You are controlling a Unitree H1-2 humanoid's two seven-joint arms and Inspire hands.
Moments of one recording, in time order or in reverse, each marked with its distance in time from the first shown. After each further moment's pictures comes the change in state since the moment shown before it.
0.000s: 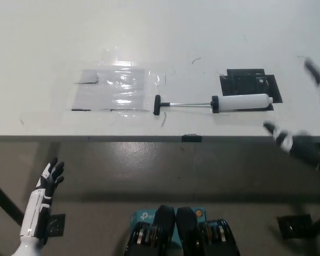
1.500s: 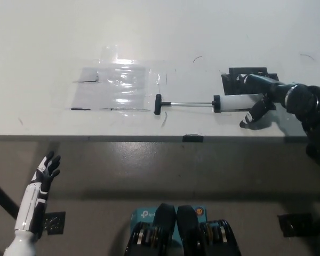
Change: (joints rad) left_arm -0.025 0.035 0.001 -0.002 -0.003 -0.008 -0.010; right_arm -0.627 -0.057 0.460 1.069 -0.156 0.232 0.412
